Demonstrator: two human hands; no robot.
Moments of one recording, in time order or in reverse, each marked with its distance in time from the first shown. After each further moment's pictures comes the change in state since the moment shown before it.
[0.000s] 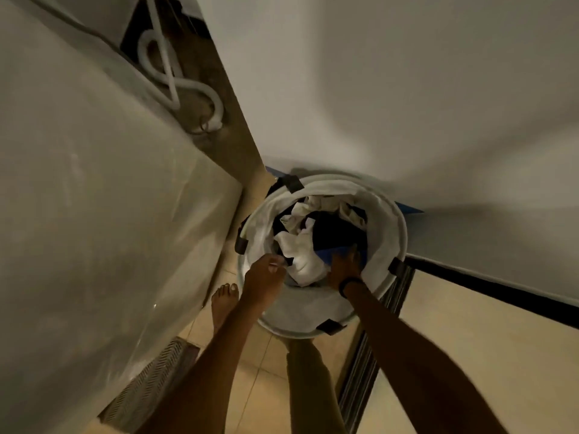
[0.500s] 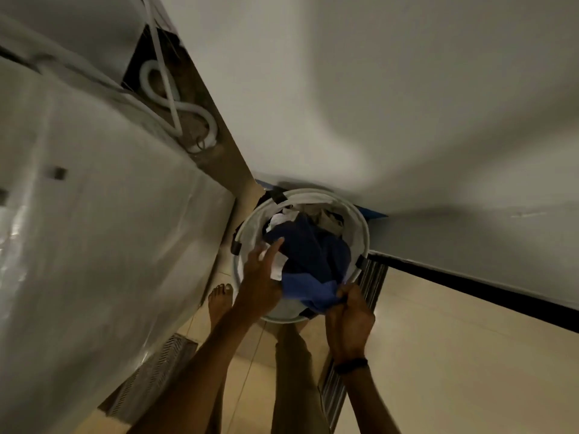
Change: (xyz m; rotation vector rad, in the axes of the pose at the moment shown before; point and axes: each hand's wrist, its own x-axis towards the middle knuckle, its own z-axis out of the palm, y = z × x) left_hand -0.097 0.054 -0.021 0.358 0.062 0.466; right_hand -0.268 -0.016 -0.077 0.794 0.815 -0.298
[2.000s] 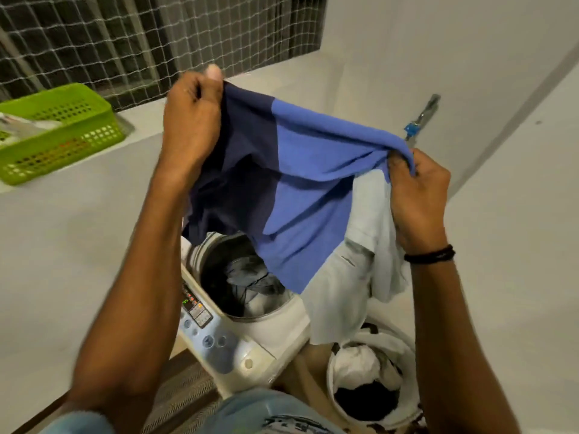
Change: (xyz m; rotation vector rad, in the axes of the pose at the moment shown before) left_hand -0.424 0.065 -0.663 -0.491 1.269 0.328; right_hand -0.148 -0.667 -0.076 0.506 -0.225 -0.752
